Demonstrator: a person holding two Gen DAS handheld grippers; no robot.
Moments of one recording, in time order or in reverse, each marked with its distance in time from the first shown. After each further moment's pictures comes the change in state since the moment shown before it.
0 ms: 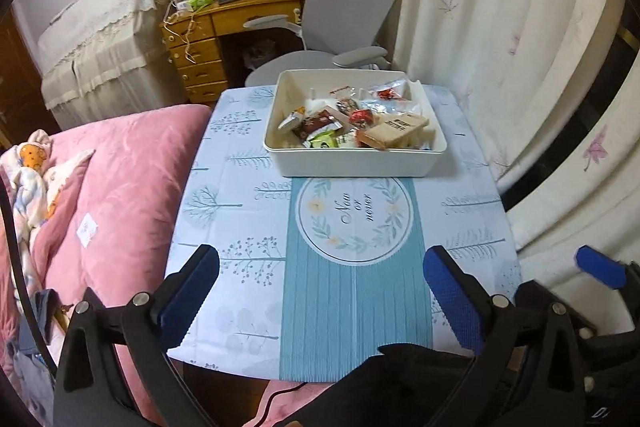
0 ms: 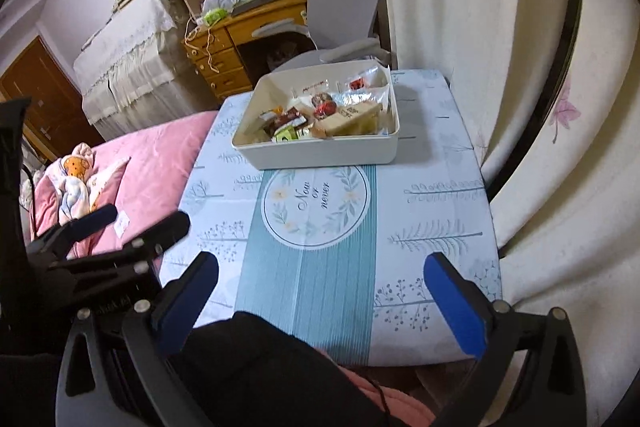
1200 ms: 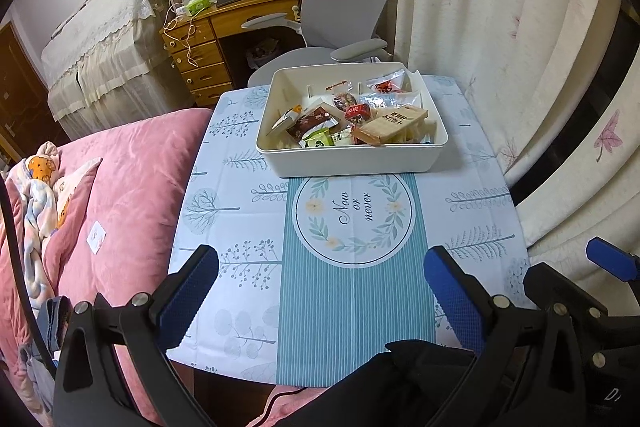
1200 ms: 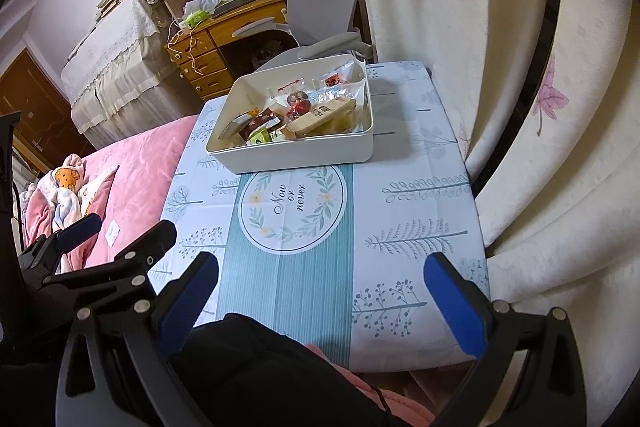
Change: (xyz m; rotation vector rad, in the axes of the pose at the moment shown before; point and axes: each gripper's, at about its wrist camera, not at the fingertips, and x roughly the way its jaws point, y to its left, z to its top) left arm 0.010 -0.026 0.001 0.037 0.017 0.040; right arm 0.013 -0.029 0.003 0.058 0.018 -0.011
